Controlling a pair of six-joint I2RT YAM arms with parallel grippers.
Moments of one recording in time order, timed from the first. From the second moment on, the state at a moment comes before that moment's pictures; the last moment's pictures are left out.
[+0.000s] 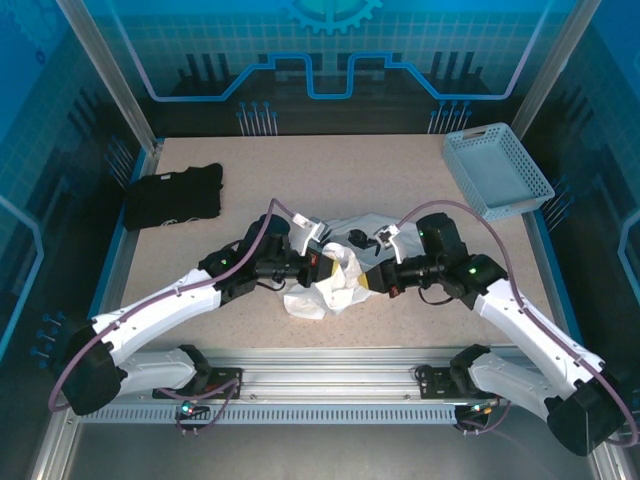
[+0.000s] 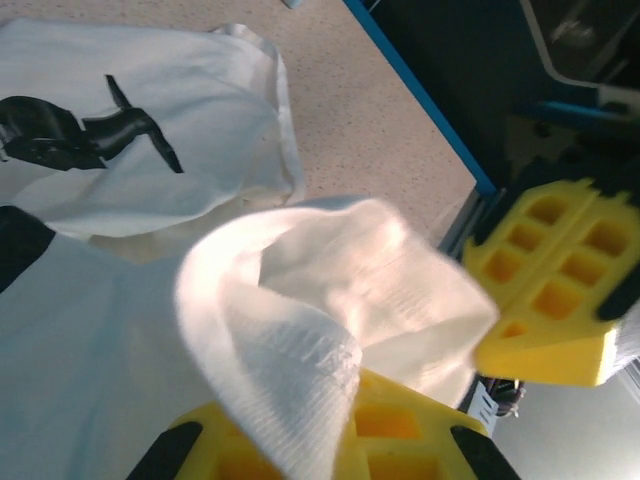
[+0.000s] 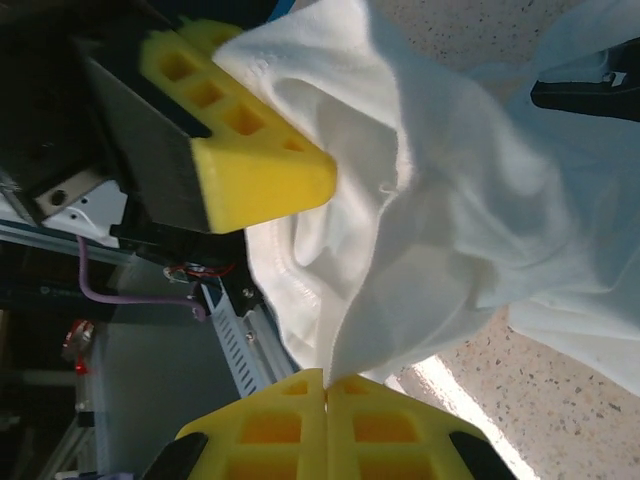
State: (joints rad) left arm -0.73 1.19 0.85 -0.21 0.41 -0.48; right arm 0.49 0.97 0.81 -0.59 -0.78 0.32
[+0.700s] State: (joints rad) left arm -0.72 1.15 0.79 -0.28 0.23 -0.40; right arm 0.21 0.98 0.85 -0.63 -1.01 0.36
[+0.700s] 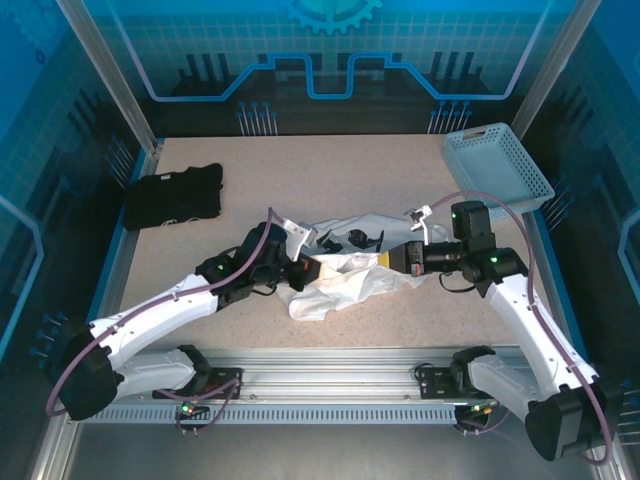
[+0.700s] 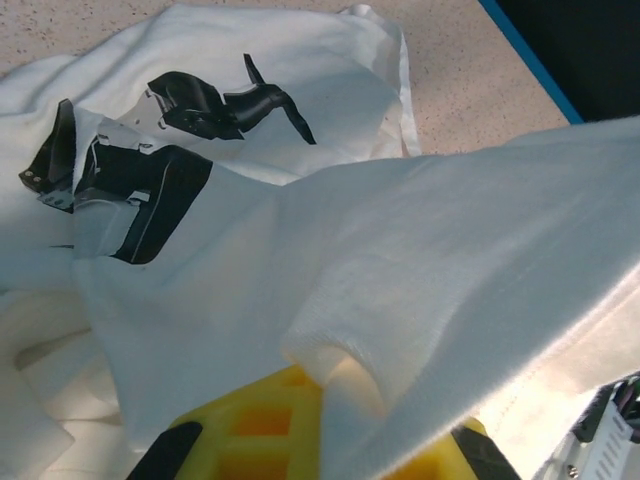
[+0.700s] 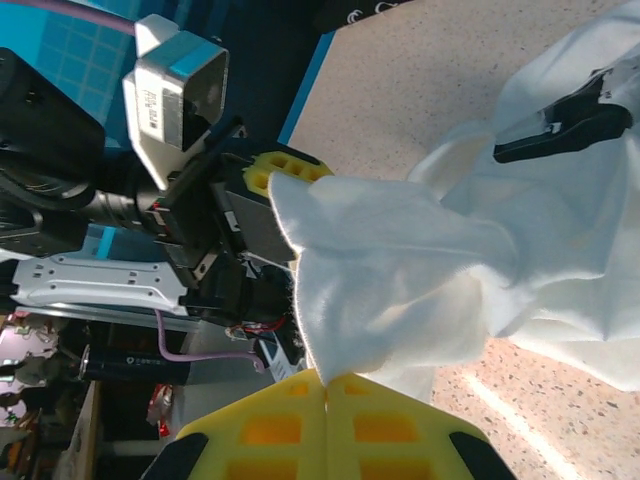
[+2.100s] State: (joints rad) left arm -0.99 1.75 1.01 -0.03 0.43 -0.37; right arm 0.09 1.04 0.68 -0.89 -0.37 0.42
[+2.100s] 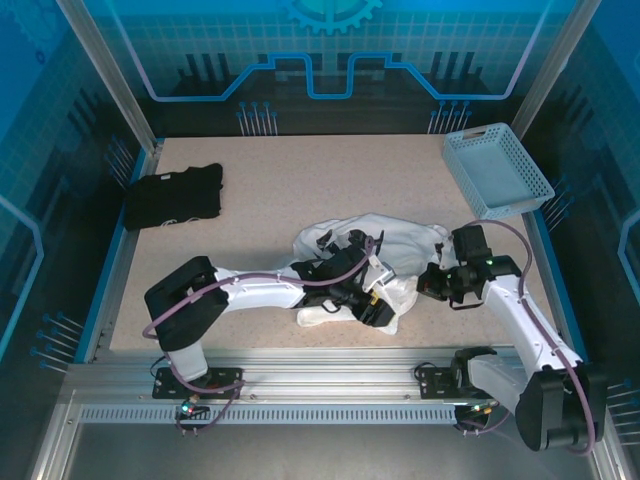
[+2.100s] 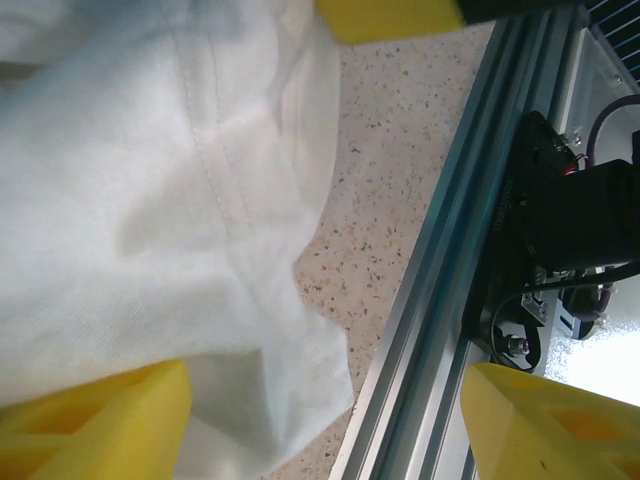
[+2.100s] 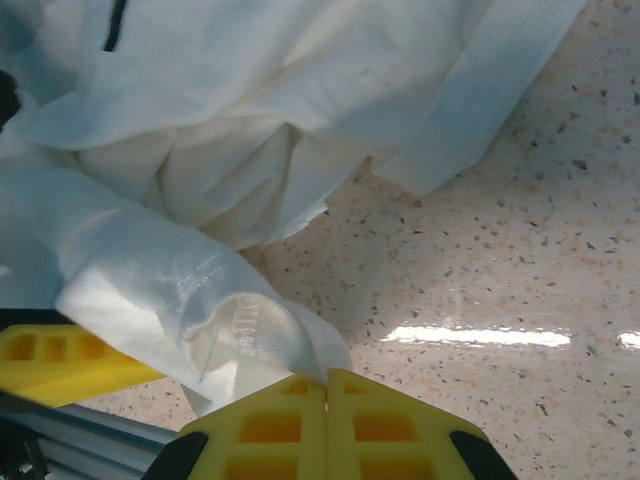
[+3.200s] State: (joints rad) left arm -0.40 1.43 0.61 -0.18 0.30 -0.68; right arm 0.53 1.90 1.29 -0.42 -0.19 0.32
